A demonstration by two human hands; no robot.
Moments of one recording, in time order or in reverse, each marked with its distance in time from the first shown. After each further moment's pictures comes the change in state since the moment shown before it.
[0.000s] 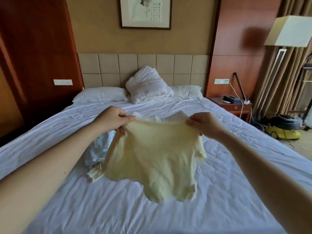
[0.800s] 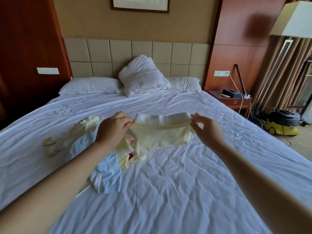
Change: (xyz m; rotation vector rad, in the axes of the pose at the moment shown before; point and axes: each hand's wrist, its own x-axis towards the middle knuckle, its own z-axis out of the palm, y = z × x) left_hand 0.109 -0.071 0.079 0.384 0.417 0.398; right_hand 0.080 0.091 0.041 -0.126 0.250 -0.007
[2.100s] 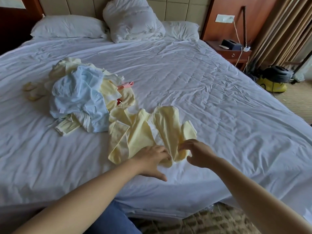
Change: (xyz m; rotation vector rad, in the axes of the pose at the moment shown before) left_hand -0.223 0.137 0.108 -0.098 -1.076 0.286; right_hand -0.228 0.085 0.018 -0.408 -0.858 0.036
